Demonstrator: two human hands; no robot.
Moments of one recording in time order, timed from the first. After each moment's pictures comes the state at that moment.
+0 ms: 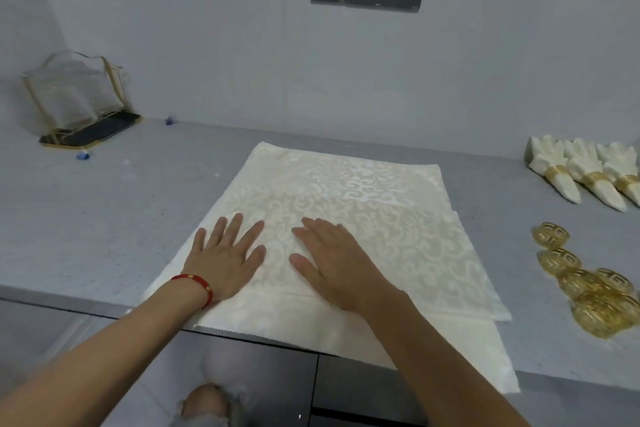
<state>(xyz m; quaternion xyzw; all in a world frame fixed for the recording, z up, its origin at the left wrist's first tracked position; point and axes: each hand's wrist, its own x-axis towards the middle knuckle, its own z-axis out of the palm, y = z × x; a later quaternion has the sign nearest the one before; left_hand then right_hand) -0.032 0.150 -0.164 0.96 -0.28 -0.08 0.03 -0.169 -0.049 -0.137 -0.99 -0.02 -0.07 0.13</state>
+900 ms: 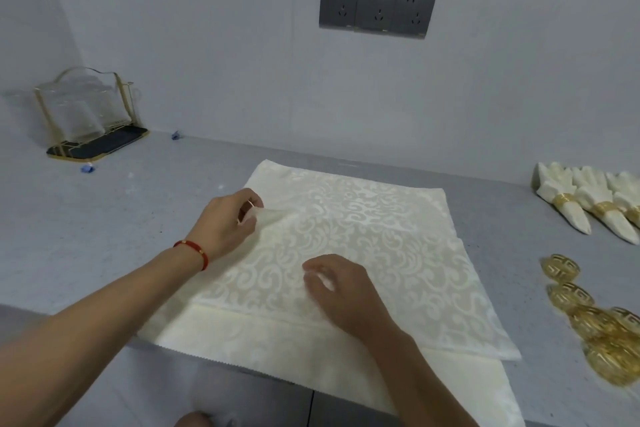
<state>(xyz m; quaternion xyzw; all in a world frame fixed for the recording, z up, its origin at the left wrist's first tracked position) 0.028 0.128 -0.108 0.88 -0.33 0.09 0.33 -0.162 -0.061 -0.152 -0.90 0.05 -0.17 0.40</state>
